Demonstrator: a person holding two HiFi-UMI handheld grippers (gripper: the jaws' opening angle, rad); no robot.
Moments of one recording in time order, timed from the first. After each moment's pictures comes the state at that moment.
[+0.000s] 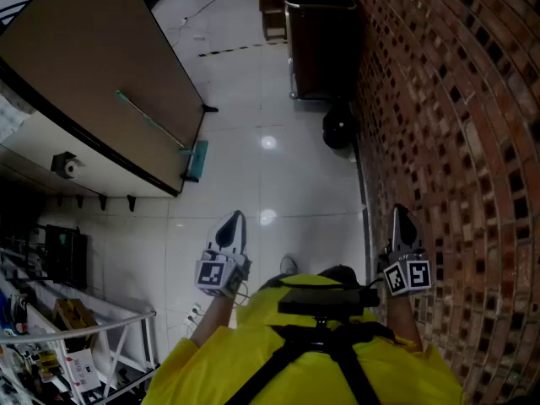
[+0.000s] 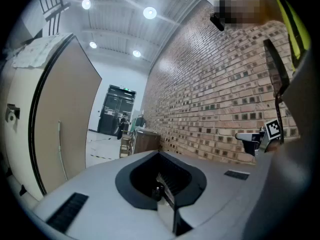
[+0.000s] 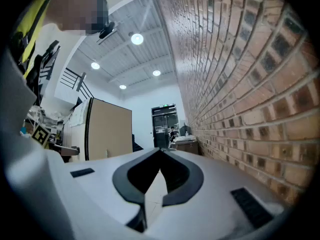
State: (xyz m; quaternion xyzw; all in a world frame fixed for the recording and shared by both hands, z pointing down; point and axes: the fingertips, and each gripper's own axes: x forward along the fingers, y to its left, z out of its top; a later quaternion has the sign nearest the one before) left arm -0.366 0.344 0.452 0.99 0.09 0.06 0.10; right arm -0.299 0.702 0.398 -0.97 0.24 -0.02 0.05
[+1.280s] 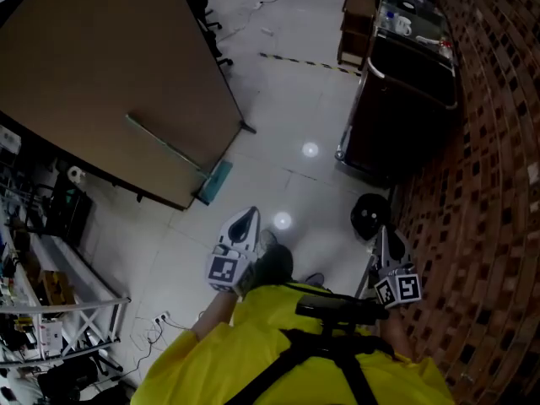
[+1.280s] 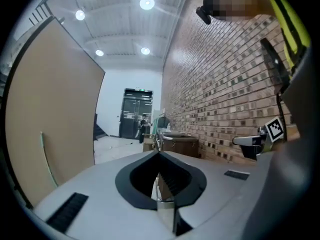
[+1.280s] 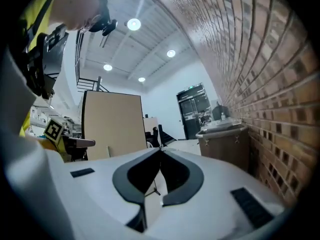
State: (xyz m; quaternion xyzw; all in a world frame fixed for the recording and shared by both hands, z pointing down) left arm 0.115 0.254 0.469 1.00 -0.06 0.06 0.05; right arm 0.252 0.534 0.480 -0.89 0.44 -0.07 0.06
